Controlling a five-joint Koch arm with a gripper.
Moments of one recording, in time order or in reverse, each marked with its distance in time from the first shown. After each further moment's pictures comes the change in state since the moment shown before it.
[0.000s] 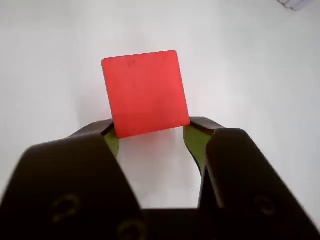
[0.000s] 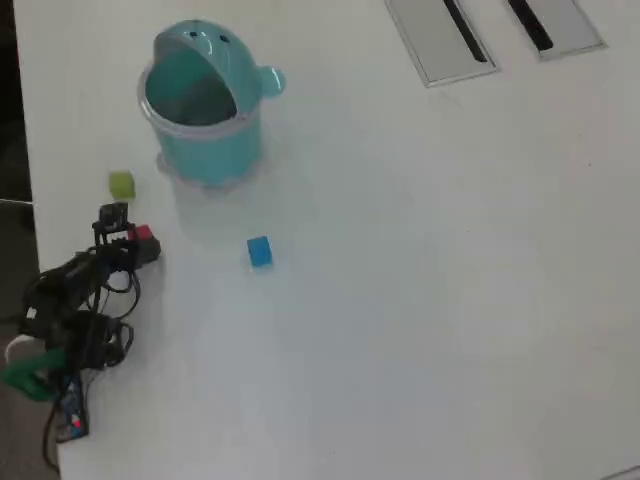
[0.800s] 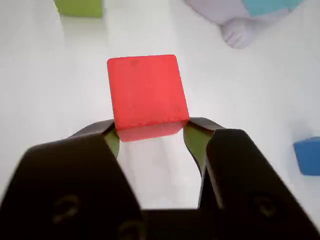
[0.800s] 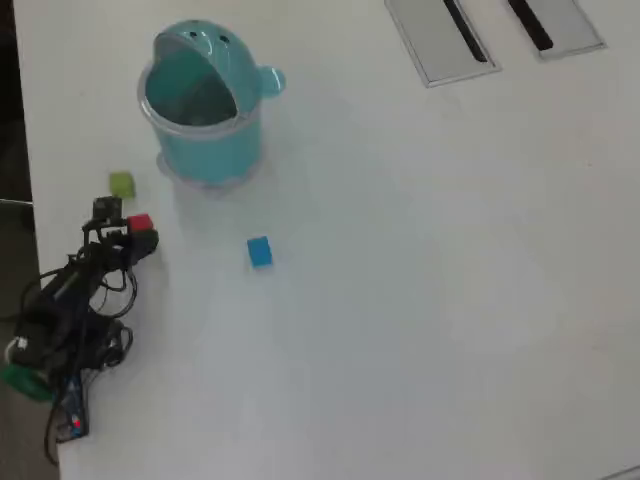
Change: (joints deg) arm 0.9 12.4 -5.9 10.3 2.6
